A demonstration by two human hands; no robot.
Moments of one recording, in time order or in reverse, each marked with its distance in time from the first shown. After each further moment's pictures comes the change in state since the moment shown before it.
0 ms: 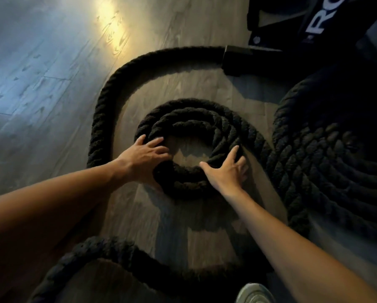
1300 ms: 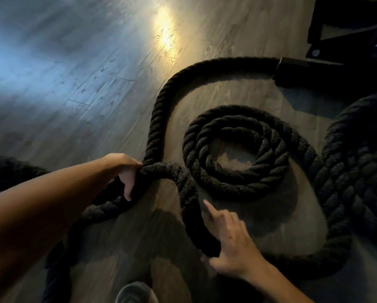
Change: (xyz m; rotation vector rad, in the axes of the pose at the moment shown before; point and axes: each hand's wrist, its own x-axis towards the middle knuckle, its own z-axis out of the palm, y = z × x) left_hand -0.132 -0.057 0.013 -0.538 -0.817 -0.499; right_hand -0.157 0.040 0.007 -0.178 -0.489 -0.892
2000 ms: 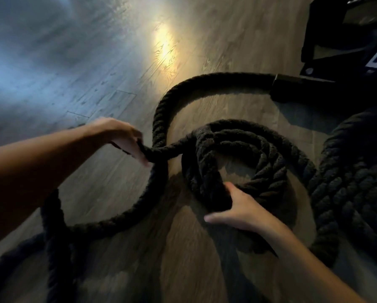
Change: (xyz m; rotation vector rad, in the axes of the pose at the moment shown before) left_hand -0.055 0.000 -0.087 -0.008 0.449 -0.049; right_hand 0.080 0.007 -0.091 0.300 -0.134 0.409
